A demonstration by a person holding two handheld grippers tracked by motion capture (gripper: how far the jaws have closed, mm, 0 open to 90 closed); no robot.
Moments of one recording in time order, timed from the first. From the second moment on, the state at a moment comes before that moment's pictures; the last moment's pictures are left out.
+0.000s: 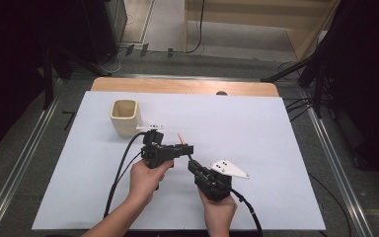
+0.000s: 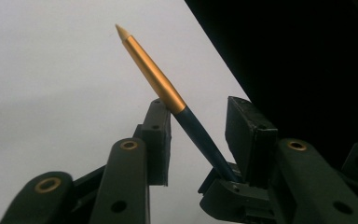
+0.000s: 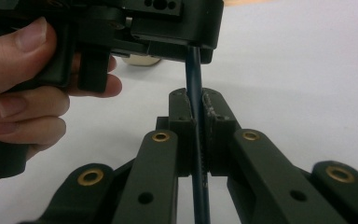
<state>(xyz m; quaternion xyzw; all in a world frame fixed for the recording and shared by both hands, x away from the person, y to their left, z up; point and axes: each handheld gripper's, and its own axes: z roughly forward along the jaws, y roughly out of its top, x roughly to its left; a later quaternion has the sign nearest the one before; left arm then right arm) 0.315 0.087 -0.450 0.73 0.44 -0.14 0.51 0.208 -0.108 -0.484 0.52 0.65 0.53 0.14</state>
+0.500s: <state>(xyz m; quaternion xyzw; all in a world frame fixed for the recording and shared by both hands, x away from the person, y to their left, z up) 0.317 0.092 -0.453 0.72 0.45 -0.16 0.51 0.210 -0.103 -0.487 0.52 0.67 0.52 0.13</state>
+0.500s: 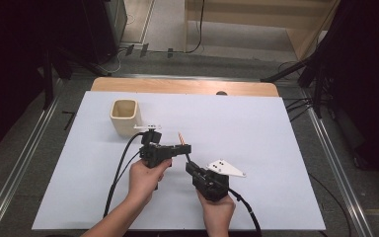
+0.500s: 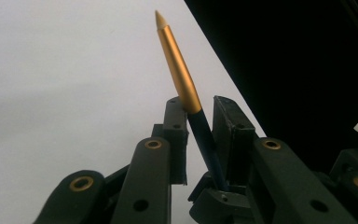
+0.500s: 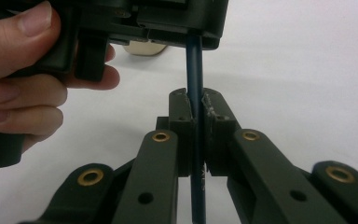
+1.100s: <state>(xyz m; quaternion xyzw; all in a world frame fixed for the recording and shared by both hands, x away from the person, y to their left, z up) 0.321 0.097 -0.450 0.70 0.45 -0.20 0.52 0.210 -0.100 -0.485 0.51 0.68 0.51 0.14</state>
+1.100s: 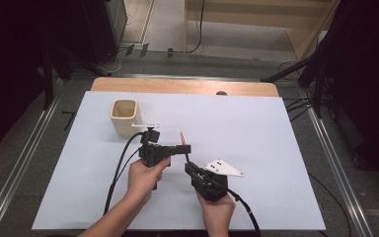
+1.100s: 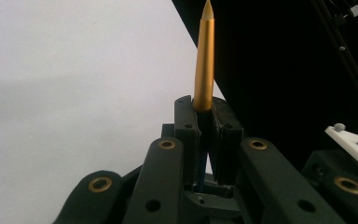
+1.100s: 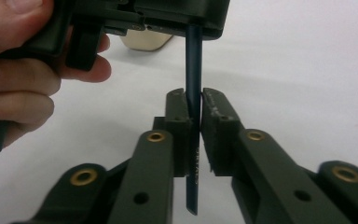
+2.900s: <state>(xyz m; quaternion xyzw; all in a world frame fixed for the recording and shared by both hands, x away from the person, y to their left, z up) 0.326 0.102 -0.436 0.80 0.31 -0.22 0.46 0.254 -0.120 -0.466 0.36 0.78 0.51 -0.07</state>
